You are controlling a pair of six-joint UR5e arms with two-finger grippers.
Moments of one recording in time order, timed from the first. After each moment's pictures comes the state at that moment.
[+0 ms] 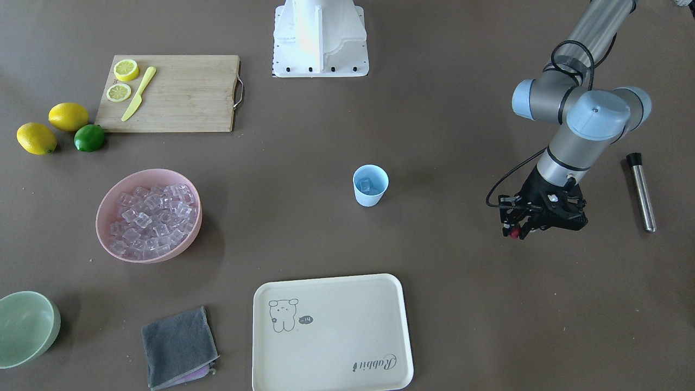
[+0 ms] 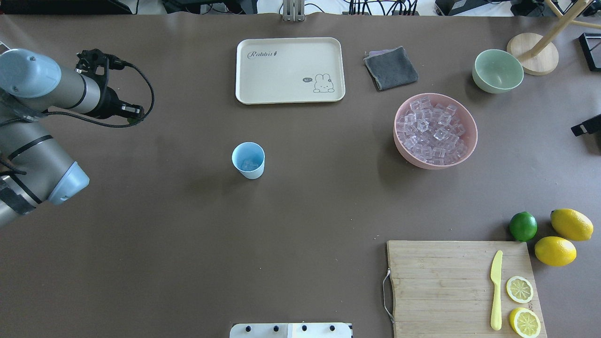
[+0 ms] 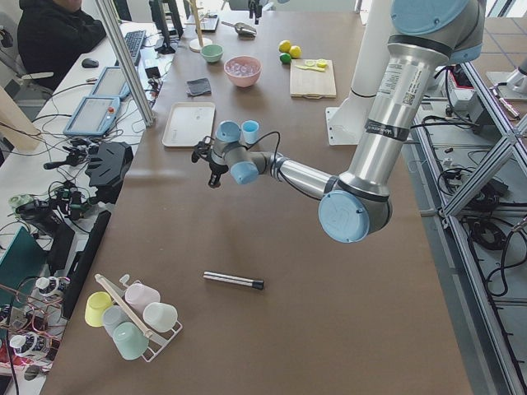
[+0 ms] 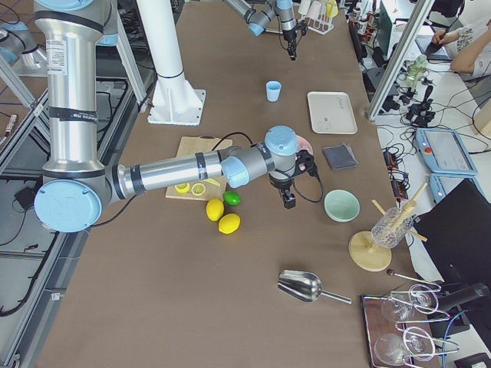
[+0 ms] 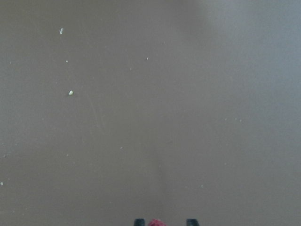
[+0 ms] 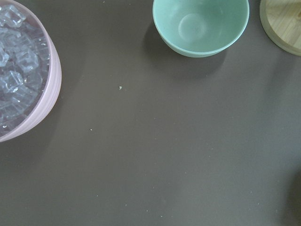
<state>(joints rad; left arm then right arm) -0.89 -1.94 -1.53 -2.10 -1.96 -0.79 1.31 -1.60 1.81 -1.31 2.36 0.09</state>
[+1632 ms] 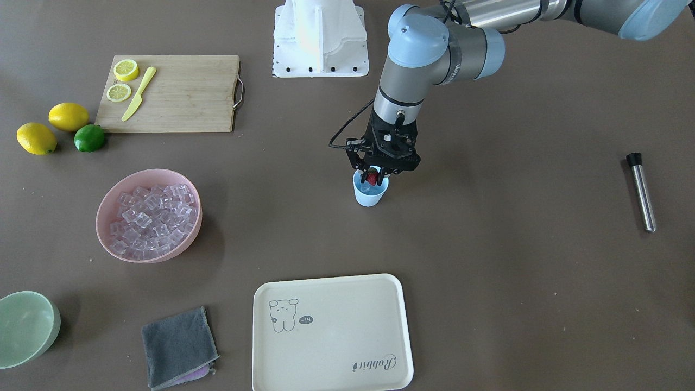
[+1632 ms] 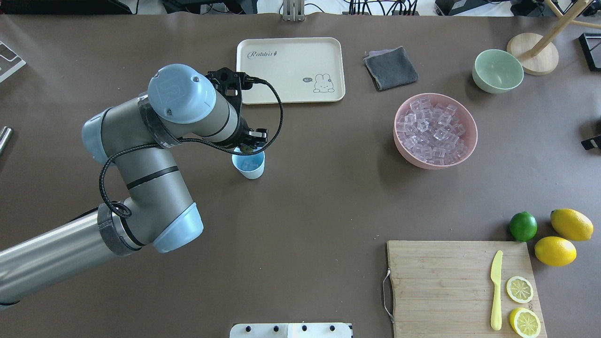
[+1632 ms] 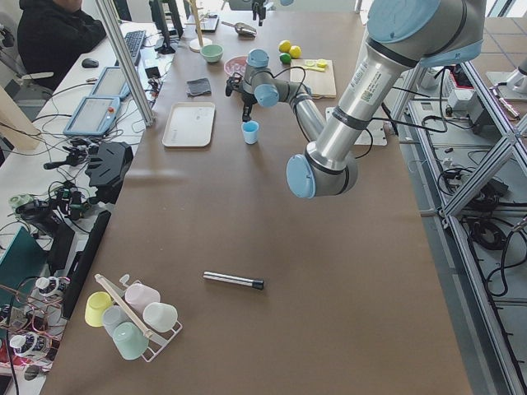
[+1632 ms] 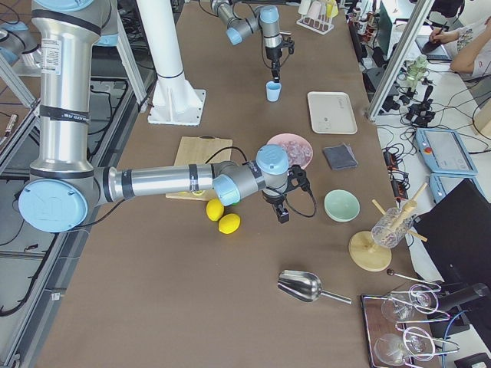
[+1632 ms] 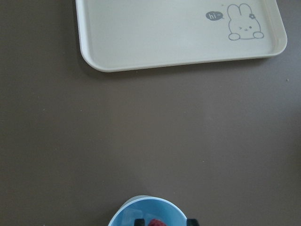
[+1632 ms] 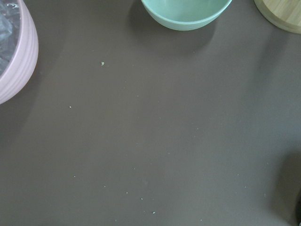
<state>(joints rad) -0.61 -2.23 -1.68 -1.74 -1.83 -1.09 1.32 -1.67 1.75 -1.19 2.36 0.06</state>
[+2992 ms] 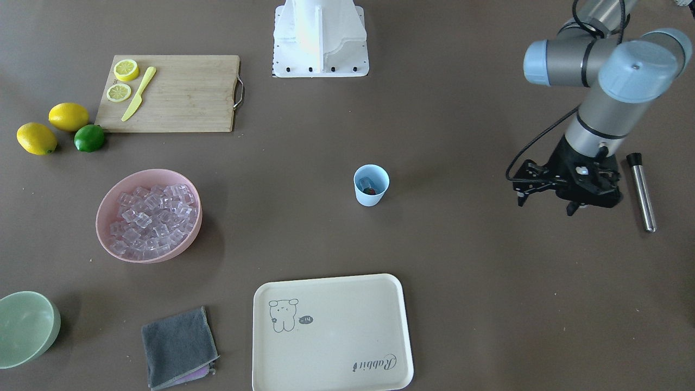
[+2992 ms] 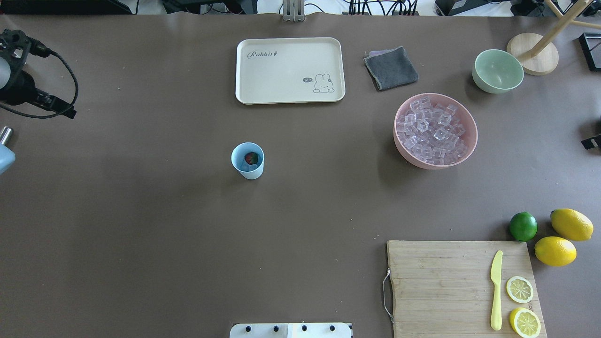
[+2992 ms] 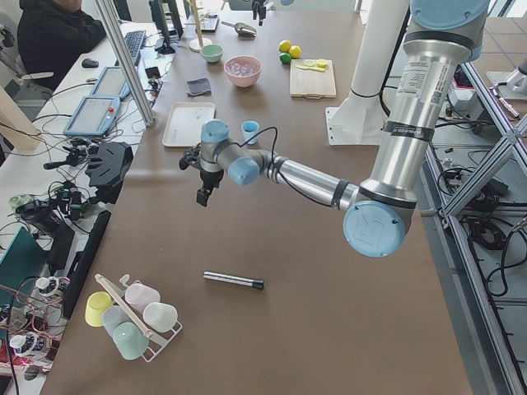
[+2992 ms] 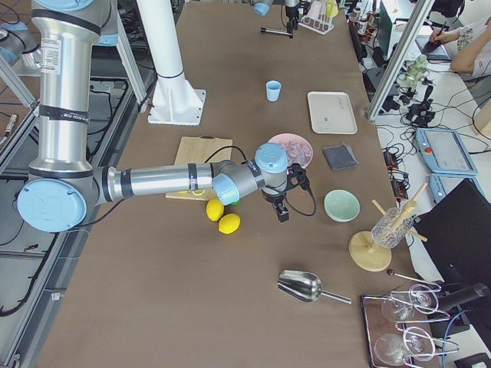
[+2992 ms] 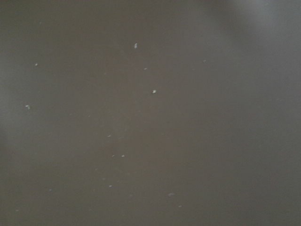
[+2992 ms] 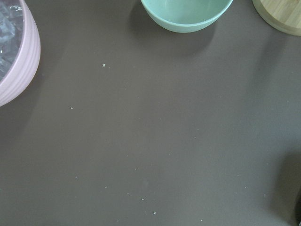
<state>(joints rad) -1.12 -1.74 -1.52 -2.04 -2.15 -0.36 1.32 -1.67 1.76 -1.19 2.36 0.07</state>
